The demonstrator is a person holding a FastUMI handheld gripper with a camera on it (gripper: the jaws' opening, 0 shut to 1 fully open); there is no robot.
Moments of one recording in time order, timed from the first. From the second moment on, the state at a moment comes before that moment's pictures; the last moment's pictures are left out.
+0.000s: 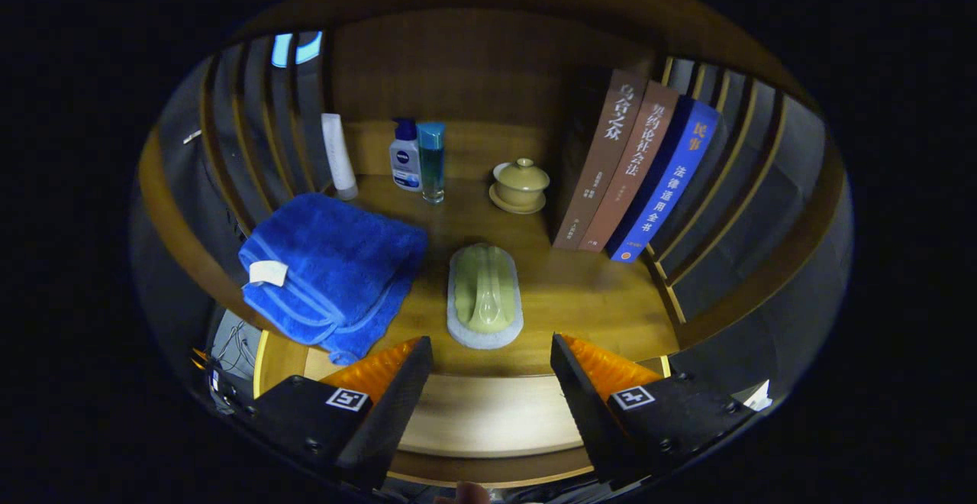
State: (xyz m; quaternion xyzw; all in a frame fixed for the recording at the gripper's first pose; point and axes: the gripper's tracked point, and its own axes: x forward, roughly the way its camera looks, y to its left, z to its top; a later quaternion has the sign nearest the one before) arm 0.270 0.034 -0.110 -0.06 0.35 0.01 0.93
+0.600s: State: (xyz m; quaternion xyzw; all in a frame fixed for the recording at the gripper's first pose) arm 0.142 0.033 -0.089 -0.05 0.10 0.02 0.99
